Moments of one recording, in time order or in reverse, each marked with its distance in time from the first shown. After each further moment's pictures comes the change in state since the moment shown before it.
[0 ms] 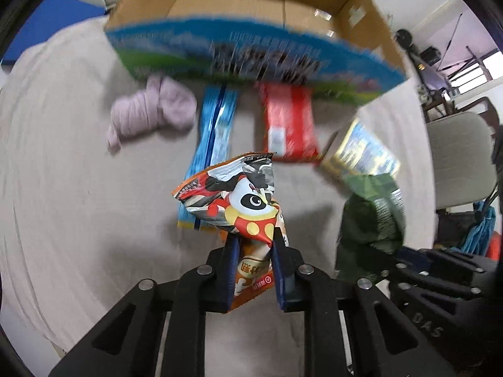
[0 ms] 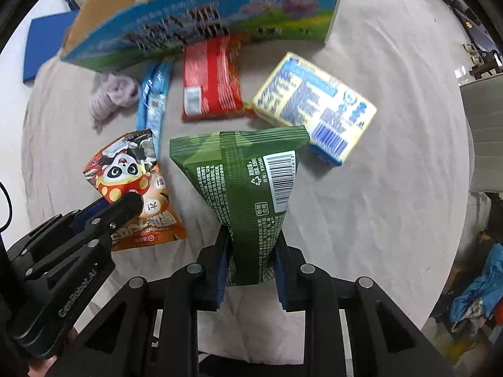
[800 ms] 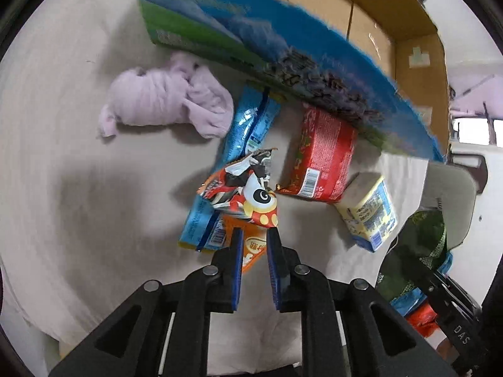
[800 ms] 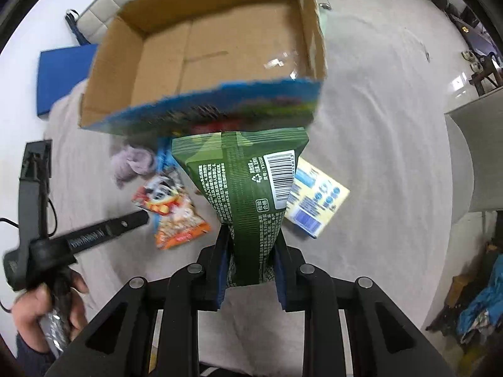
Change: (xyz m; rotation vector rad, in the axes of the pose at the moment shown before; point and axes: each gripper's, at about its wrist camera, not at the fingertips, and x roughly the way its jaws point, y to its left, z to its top) left arm 0.062 0.074 0.068 -0.247 0.223 -0.119; right arm -0.038 -0.017 0.058 0.021 -0.072 0.006
